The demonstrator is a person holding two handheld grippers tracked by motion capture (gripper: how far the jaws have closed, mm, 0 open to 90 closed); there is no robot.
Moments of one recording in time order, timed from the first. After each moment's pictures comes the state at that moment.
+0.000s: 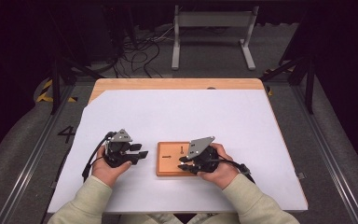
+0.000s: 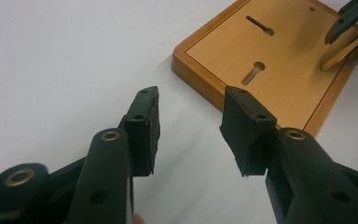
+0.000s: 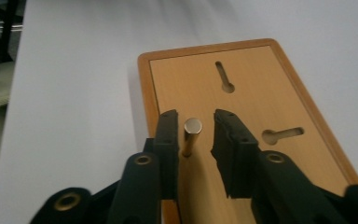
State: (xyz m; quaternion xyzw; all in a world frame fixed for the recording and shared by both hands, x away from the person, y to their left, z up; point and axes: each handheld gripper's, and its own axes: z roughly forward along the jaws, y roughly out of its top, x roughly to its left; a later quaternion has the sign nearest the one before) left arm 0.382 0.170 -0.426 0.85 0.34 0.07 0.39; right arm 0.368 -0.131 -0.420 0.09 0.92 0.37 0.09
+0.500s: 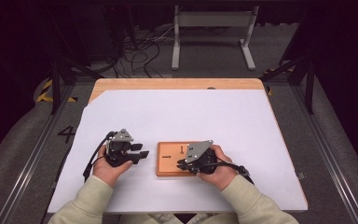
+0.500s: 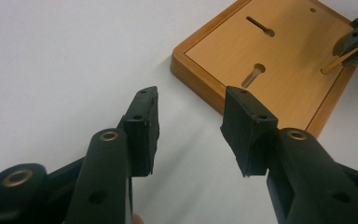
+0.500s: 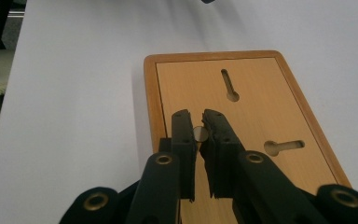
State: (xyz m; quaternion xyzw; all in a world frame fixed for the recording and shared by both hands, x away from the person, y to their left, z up) left arm 0.383 0.166 -0.426 0.85 0.34 0.07 0.39; right arm 0.360 -0.127 -0.421 0.06 0.92 0.37 0.11
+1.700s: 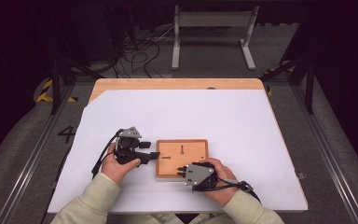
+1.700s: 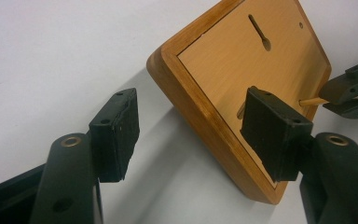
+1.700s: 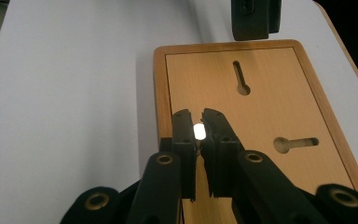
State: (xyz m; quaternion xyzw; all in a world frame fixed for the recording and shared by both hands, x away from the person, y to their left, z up) left arm 0.396 0.143 -0.430 0.85 0.32 0.01 0.42; right arm 0.315 -0.125 -0.428 -0.03 0.91 0.34 0.24
